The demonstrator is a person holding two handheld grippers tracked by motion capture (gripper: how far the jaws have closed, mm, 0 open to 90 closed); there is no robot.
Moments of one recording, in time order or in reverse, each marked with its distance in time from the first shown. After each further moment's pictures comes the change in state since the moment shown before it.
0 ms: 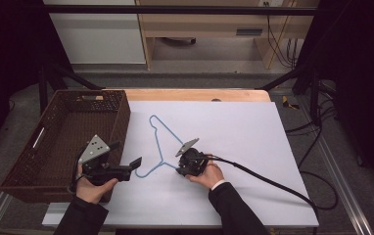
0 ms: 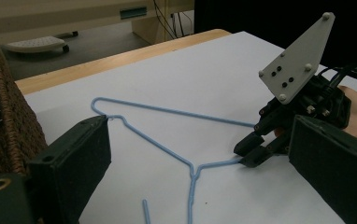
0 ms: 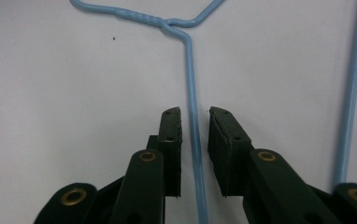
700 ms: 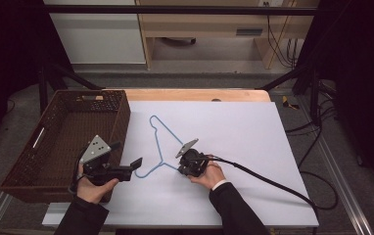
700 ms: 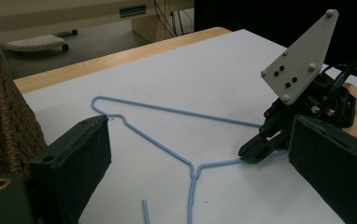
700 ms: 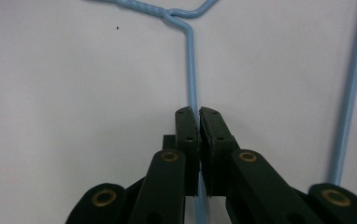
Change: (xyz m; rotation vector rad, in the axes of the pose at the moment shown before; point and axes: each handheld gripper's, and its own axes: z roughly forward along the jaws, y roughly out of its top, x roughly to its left) left arm 0.000 -0.001 0.001 0.006 0.000 0.004; right arm 0.002 -0.001 -0.001 0.022 -0.001 -0.013
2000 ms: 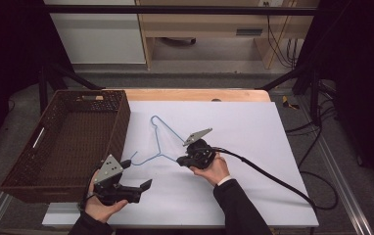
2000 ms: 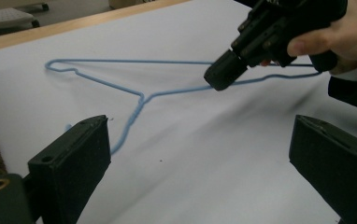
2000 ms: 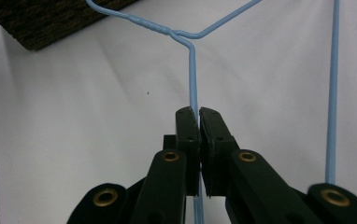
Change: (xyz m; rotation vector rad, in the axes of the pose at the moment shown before) left arm -0.041 -0.037 0.006 0.095 -0.076 0.010; right arm -0.010 0.011 -0.043 -0.178 0.093 0.096
